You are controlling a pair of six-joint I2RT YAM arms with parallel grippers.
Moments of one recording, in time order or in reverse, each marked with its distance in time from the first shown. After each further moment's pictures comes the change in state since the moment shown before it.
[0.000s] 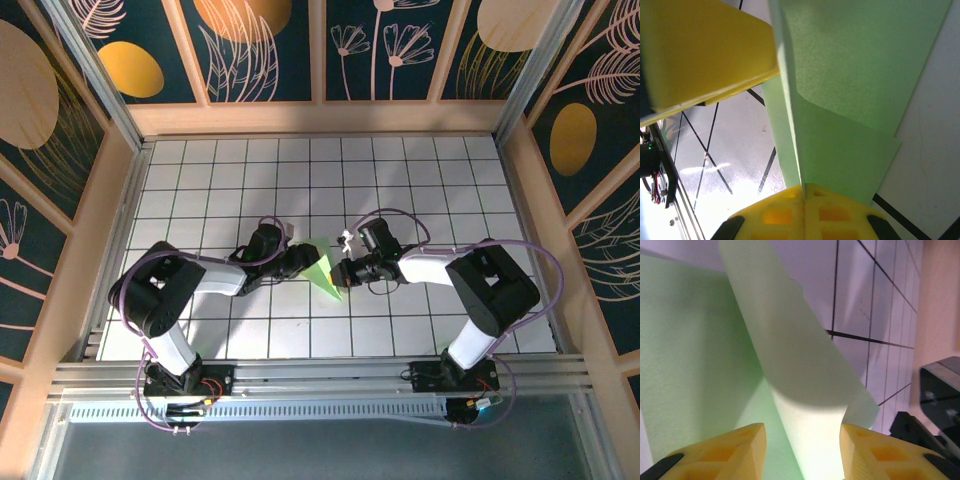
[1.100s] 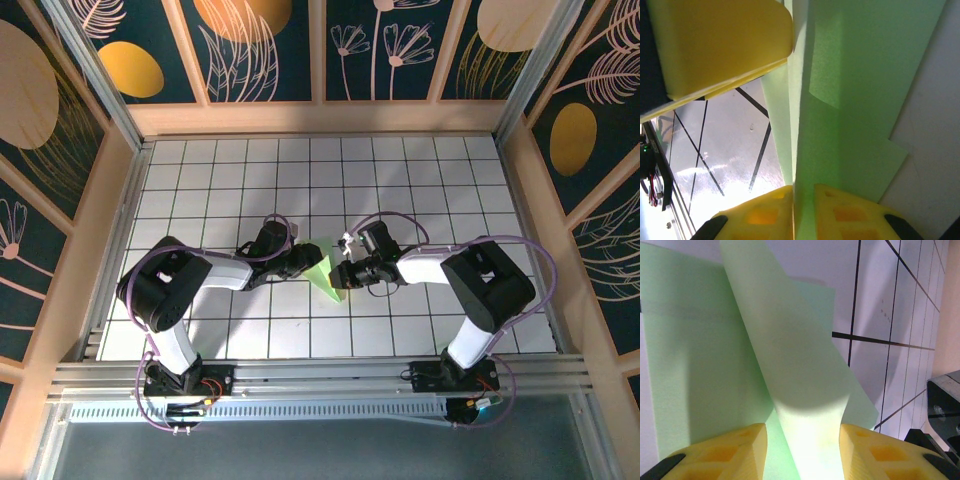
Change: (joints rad) left arm -0.008 0.043 0.067 -0.090 -0.030 0.024; right arm 0.000 0.032 -0.016 0.034 -0.001 0.023
